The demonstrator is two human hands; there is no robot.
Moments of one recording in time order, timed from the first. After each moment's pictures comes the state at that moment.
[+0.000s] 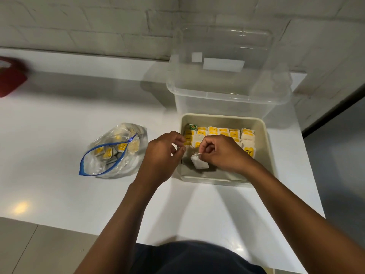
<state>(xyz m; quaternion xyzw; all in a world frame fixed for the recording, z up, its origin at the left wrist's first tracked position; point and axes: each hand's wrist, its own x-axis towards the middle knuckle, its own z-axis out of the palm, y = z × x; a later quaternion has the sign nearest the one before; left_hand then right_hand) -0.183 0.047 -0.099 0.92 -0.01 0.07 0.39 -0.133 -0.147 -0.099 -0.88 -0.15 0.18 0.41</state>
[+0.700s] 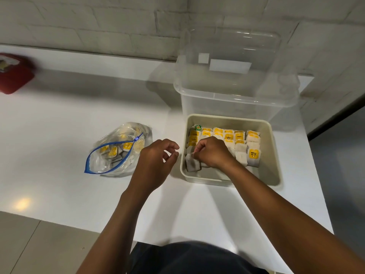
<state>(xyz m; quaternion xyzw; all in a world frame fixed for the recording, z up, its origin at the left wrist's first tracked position) -0.200 0.076 -0.116 0.92 -0.01 0.11 0.37 -0.116 -0.104 -0.137 -0.92 -0.03 0.20 0.34</state>
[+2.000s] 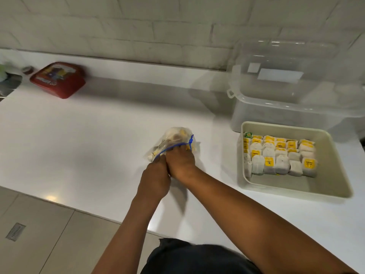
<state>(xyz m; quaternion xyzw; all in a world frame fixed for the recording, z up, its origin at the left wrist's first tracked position) -0.240 0.218 -0.123 0.96 0.15 -0.08 0.20 -0.164 0.146 -0.138 -0.95 -0.27 0.13 0.01</state>
